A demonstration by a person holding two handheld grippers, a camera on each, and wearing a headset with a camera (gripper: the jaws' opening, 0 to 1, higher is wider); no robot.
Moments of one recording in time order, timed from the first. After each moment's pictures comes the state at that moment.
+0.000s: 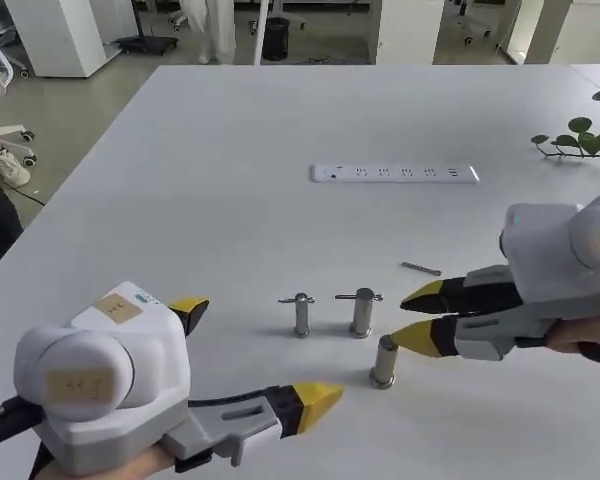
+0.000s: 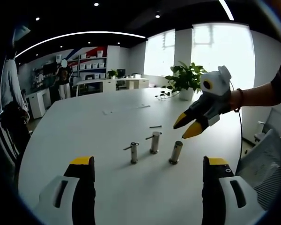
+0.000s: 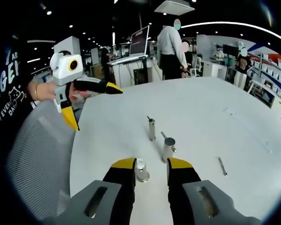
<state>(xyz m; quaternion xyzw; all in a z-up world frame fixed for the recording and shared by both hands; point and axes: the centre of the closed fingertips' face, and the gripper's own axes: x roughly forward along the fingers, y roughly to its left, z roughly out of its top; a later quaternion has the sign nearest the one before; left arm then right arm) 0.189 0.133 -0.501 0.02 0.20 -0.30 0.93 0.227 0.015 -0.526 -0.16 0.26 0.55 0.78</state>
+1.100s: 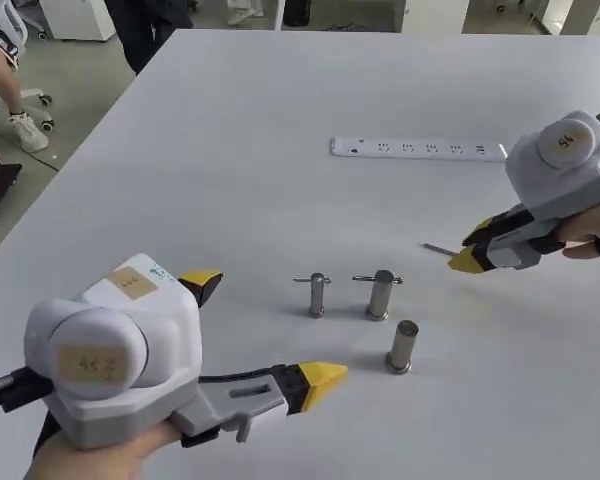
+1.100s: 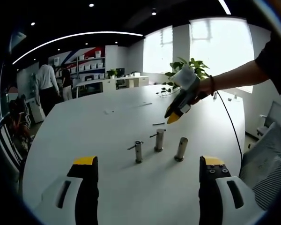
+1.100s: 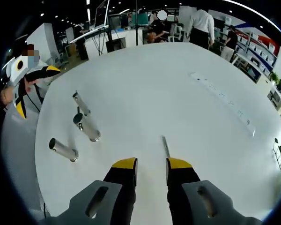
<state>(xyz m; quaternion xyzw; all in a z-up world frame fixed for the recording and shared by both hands) 0.198 0.139 -0.507 0.05 0.20 -0.30 0.93 0.344 -0.045 -0.582 -0.24 0.39 0.44 0.78</state>
